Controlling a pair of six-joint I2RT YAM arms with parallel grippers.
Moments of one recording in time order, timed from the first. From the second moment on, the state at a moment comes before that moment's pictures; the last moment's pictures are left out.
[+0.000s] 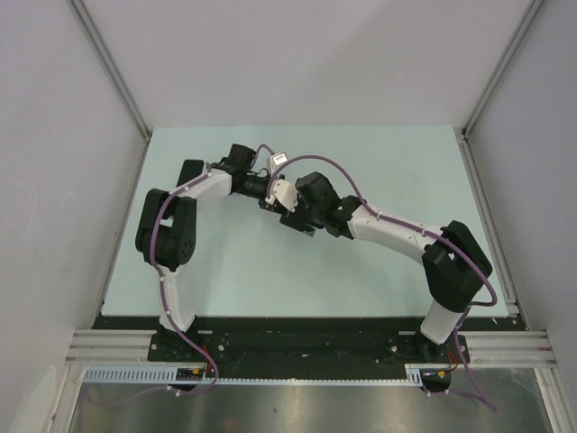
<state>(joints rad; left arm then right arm) -0.31 1.99 1.41 -0.47 1.11 0.02 0.81 1.72 1.26 -0.26 0.12 -0.53</state>
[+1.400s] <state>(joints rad) -0.32 2.01 1.42 -0.47 1.12 0.01 0.84 1.74 1.26 -0.24 0.15 -0.55</state>
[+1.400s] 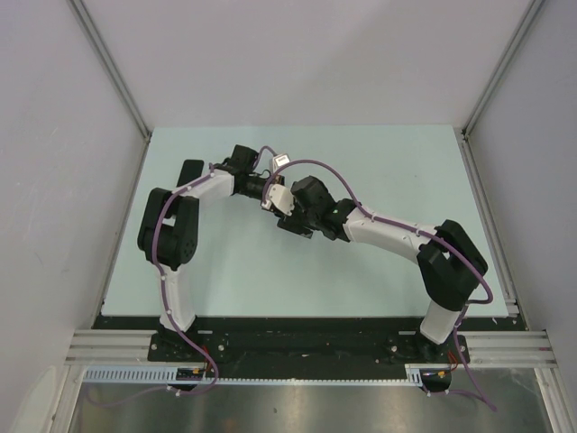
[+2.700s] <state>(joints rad) -0.34 1.78 1.35 -0.48 0.98 0.13 0.44 1.44 1.26 -0.33 -0.31 -0.34</state>
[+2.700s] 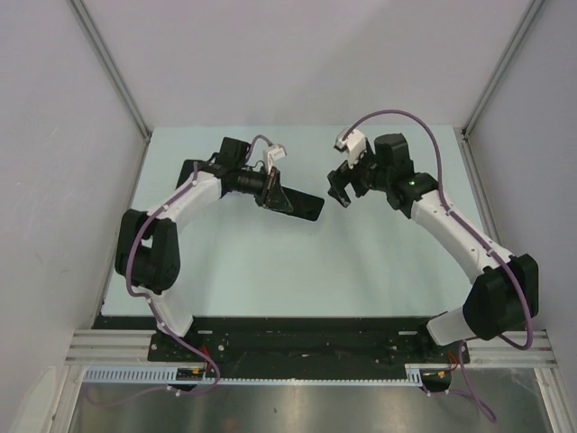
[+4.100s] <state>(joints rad) -0.43 1.66 0.99 0.79 0.95 -0.95 0.08 1.52 0.94 1.04 -1.07 1.03</state>
